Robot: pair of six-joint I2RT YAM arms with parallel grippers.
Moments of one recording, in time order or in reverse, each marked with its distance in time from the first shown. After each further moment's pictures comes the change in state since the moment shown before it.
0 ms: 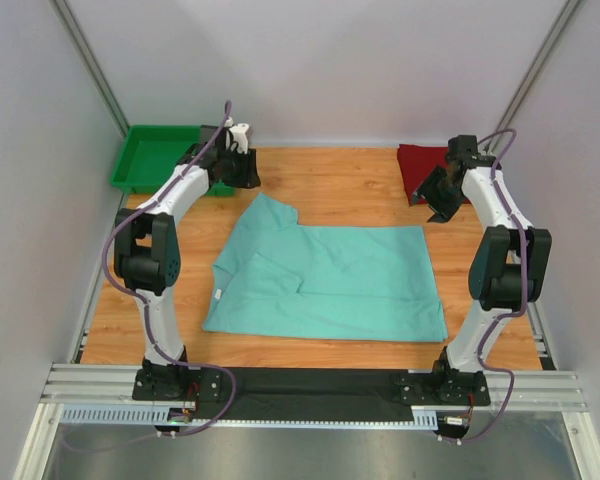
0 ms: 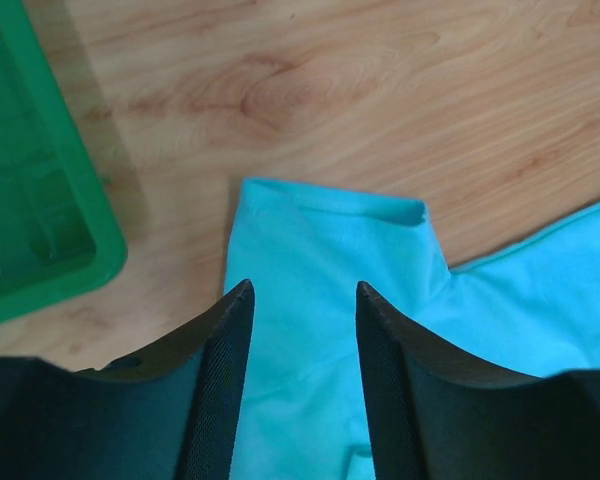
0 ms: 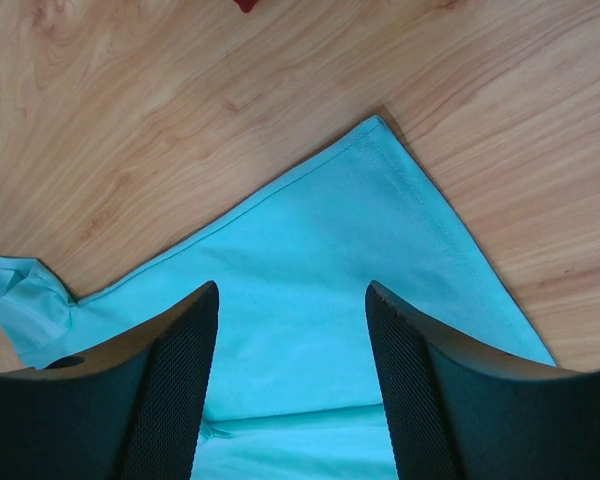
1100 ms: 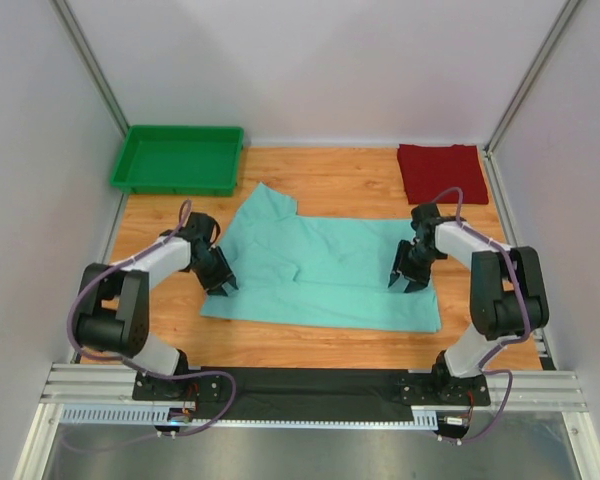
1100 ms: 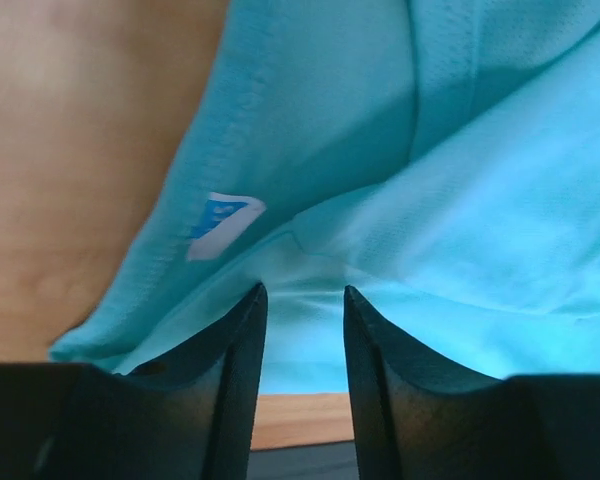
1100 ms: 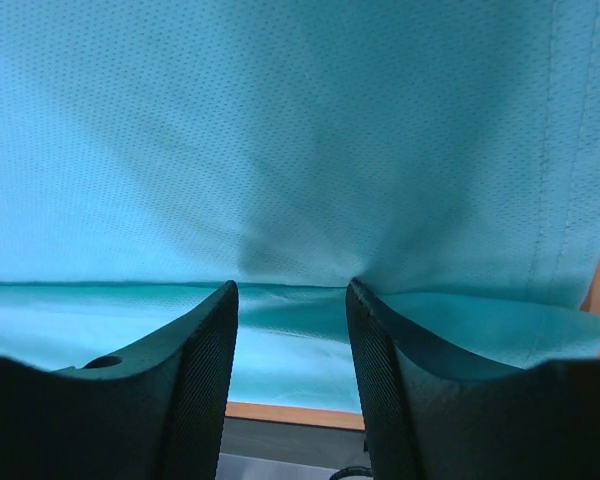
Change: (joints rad) left arm 0.005 -0.410 -0.787 -0.187 -0.147 -0.658; right arm 0.173 -0.167 -0.625 0.143 -0.077 -0.196
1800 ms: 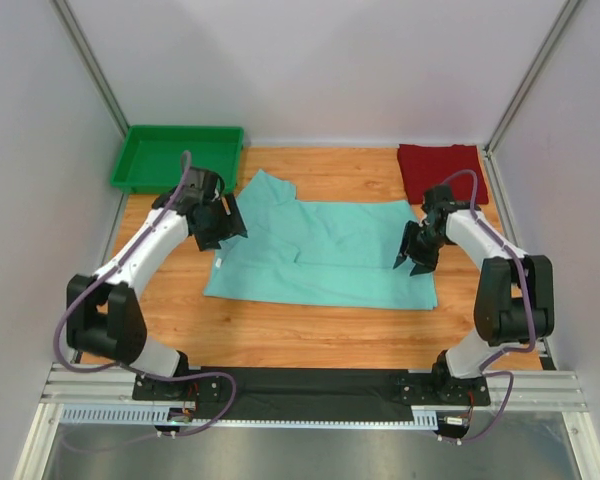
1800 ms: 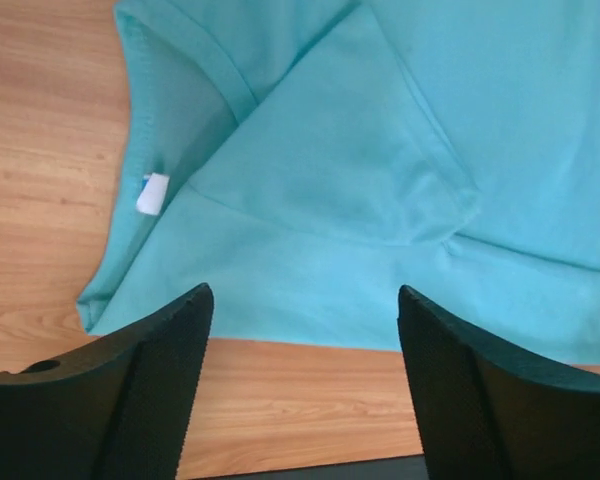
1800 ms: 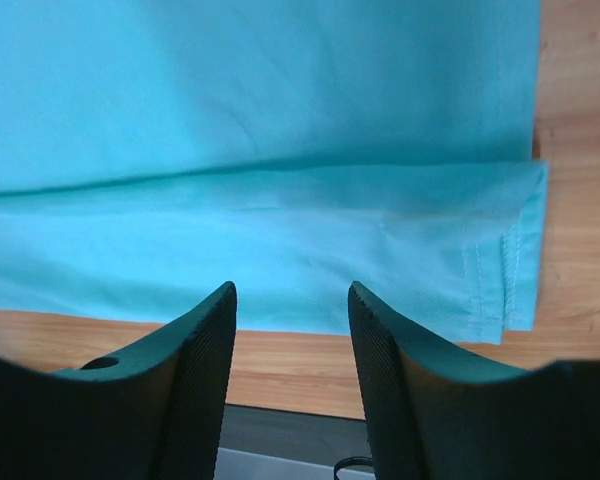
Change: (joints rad) left arm -0.072 -0.015 0.388 -0.154 -0.129 0.100; right arm -0.045 -0.082 0.085 -0.097 -0.033 -0.045
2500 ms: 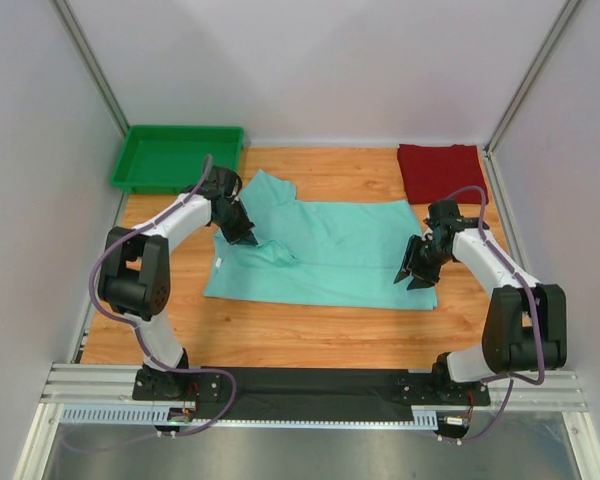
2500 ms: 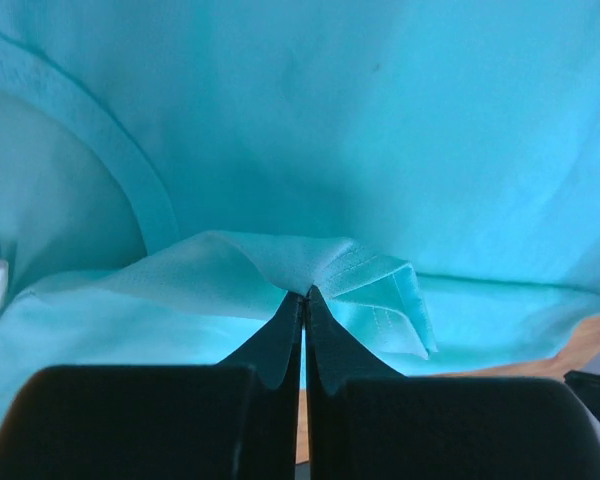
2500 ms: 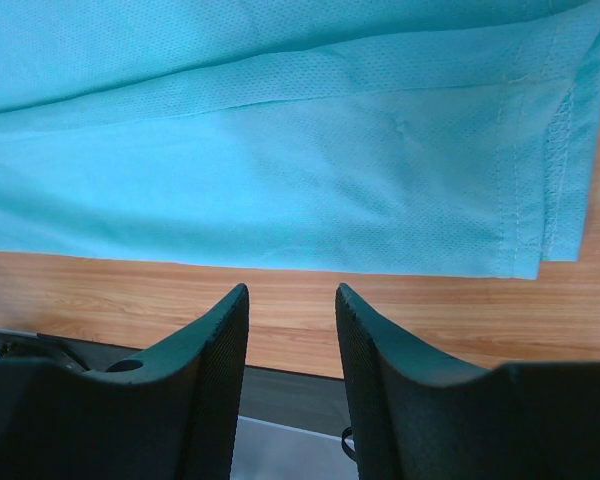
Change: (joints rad) left arm -0.013 0.223 0.032 0.113 0.189 -0.130; right arm 0.000 -0.163 -0.115 -0.029 -0.066 0.024
